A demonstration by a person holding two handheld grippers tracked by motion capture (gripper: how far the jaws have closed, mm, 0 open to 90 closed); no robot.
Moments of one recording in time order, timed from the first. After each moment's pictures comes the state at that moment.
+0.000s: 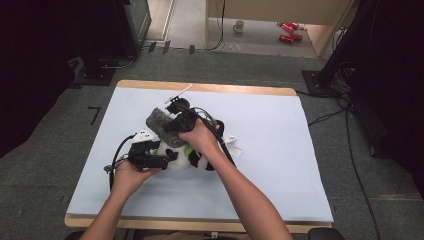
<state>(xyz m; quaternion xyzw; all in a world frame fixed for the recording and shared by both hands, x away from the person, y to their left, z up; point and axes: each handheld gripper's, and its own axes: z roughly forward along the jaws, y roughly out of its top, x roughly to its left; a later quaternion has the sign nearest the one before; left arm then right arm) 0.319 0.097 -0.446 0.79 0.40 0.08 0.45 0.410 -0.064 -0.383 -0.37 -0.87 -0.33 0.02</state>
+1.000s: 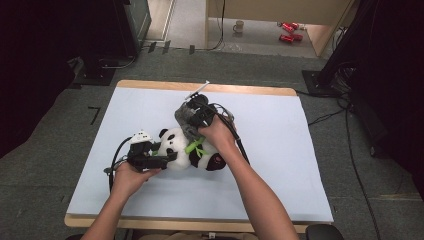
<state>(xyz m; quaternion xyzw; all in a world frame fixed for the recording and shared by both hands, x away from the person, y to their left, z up) 0.318 0.101 -0.451 0.78 0.41 0.06 0.46 0.429 -0.114 -0.388 -0.42 -0.87 -0.27 -0.06</state>
